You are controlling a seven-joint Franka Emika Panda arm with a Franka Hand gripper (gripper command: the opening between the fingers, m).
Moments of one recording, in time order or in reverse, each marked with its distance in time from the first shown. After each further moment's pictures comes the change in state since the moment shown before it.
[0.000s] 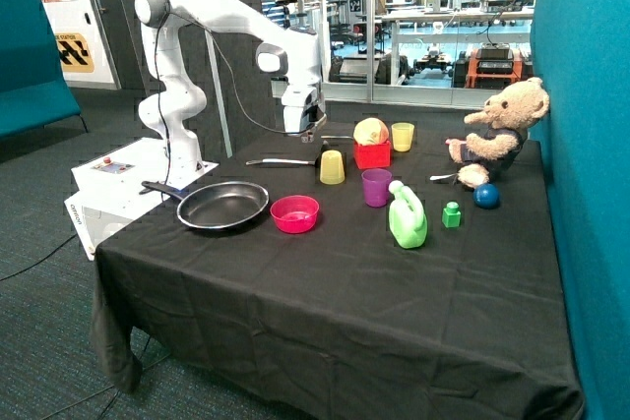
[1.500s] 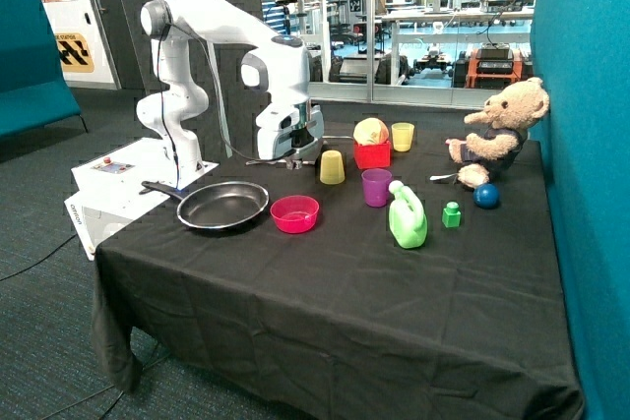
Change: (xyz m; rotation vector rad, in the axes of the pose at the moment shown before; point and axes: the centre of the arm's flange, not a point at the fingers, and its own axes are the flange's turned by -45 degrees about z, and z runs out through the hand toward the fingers) arm 0.032 0.161 0.003 -0.003 -0.002 0.258
